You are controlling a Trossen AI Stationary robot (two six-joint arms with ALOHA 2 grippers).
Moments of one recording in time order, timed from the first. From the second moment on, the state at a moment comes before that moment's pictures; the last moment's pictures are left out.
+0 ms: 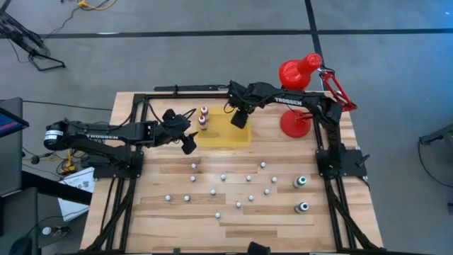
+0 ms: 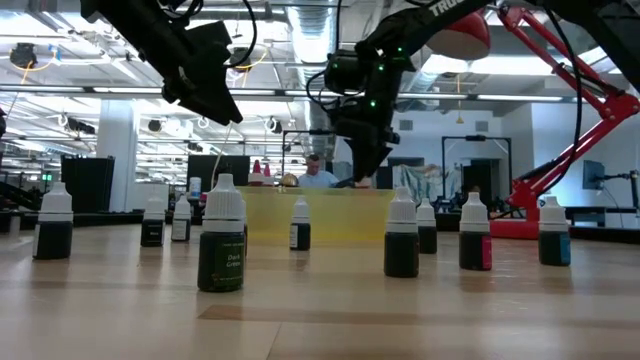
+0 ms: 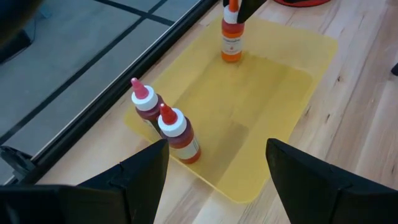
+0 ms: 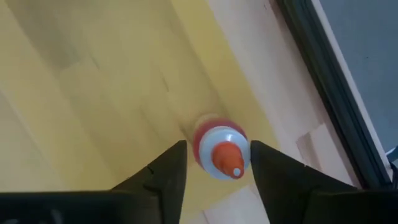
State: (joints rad) left arm 0.11 1.09 0.73 -0.32 -0.48 -0.22; right arm -0.43 2.02 1.68 -0.91 0.13 -0.04
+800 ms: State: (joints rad) left arm 0.11 1.09 0.72 -0.33 -0.46 -0.23; right arm -0.35 1.73 1.82 -1.30 0.09 0.01
